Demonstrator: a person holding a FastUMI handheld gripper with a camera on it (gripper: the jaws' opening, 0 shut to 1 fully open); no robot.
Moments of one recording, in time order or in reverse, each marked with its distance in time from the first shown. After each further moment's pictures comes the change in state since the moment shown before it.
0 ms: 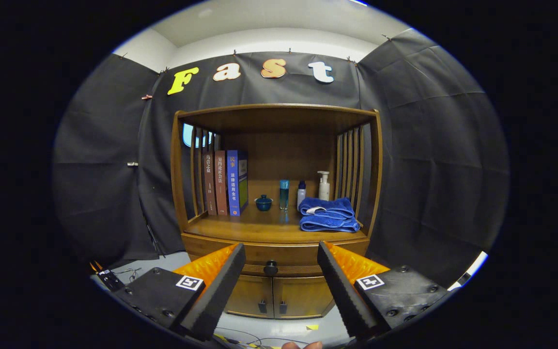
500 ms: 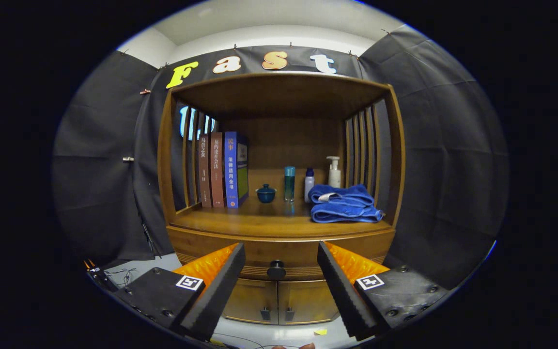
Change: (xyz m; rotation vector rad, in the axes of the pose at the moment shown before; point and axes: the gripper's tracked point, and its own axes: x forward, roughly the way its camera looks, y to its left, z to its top) arm 0.084 0.023 -0.076 0.026 0.001 0.017
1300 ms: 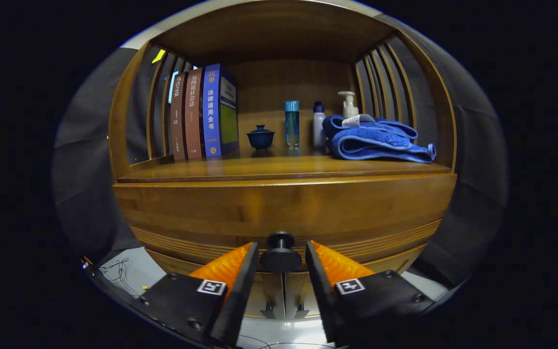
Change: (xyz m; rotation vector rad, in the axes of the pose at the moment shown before) arm 0.114 0.003 -0.114 0.042 0.174 -0.010
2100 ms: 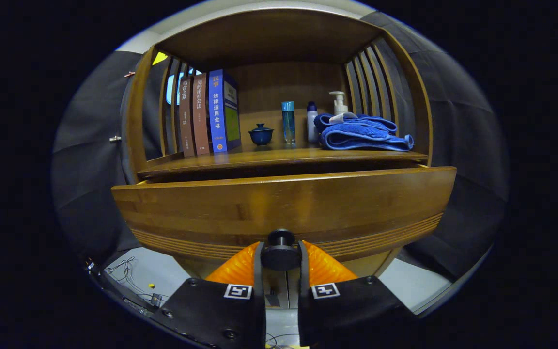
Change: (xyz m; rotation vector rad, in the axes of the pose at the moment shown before) arm -0.076 0.002 -0.020 0.008 0.030 -0.014
